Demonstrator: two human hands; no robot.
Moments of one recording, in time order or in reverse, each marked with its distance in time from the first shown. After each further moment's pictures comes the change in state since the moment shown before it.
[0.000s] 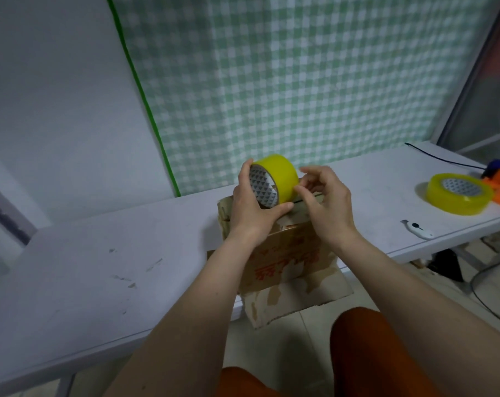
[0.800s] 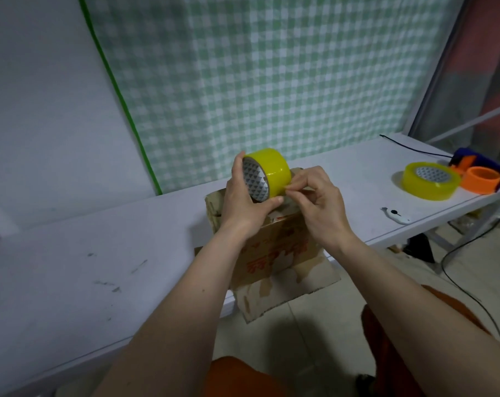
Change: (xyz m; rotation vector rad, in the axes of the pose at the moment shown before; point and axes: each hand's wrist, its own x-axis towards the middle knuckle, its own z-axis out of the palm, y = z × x) left_hand 0.005 -0.005 0.002 -0.019 -0.088 0.058; right_hand -0.017 -0.005 -0.008 0.144 -0.051 0.007
